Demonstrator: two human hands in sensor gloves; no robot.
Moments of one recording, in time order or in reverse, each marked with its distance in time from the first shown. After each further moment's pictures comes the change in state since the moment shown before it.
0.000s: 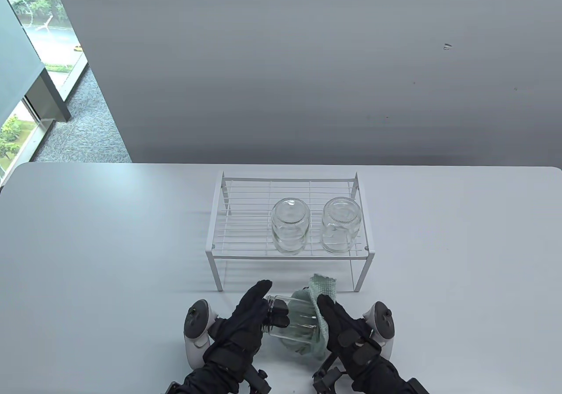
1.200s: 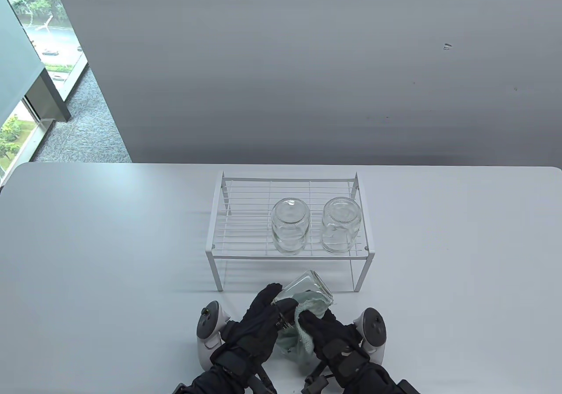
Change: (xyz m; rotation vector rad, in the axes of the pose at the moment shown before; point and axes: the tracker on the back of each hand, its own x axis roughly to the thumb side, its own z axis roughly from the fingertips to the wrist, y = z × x) left_hand -0.001 -0.021 -0.004 -0.102 -0.033 -0.023; right_hand -0.003 0.008 0.002 -0.071 -0.090 0.161
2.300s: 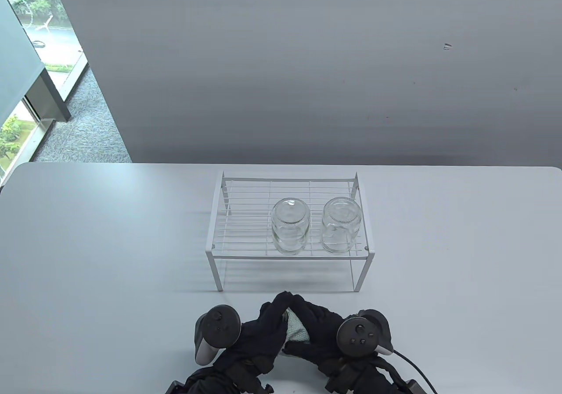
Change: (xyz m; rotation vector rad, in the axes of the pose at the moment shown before) left_hand 0.018 -0.009 0.001 -0.090 -0.101 -0.649; right_hand 0.037 0.016 -0.004 0.356 -0.316 0.910
